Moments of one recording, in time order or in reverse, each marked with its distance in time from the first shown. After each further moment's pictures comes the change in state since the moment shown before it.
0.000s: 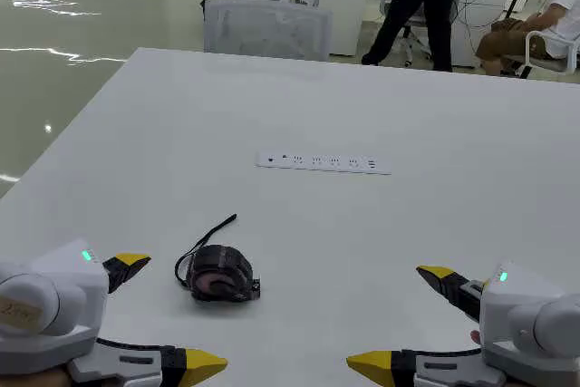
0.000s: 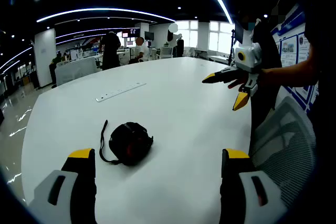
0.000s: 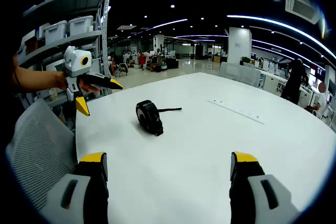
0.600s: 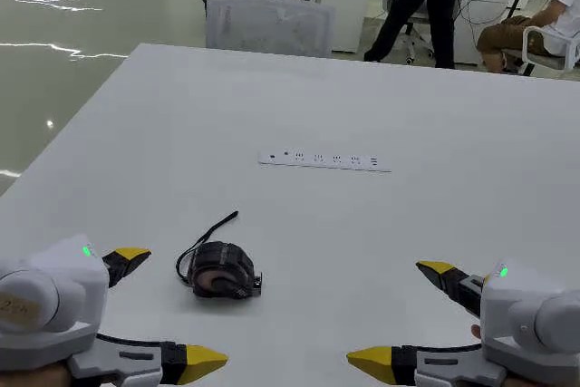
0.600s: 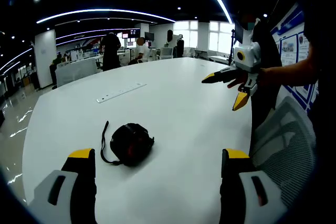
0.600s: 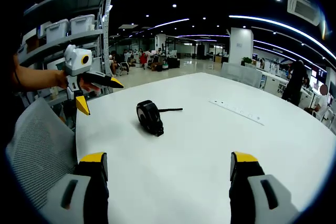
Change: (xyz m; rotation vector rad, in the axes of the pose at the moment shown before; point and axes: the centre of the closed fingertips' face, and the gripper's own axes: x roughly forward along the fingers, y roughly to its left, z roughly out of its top) left arm 0.000 0.001 0.002 0.005 -0.005 0.005; right arm 0.001 -0.001 0.001 -0.011 0.005 0.006
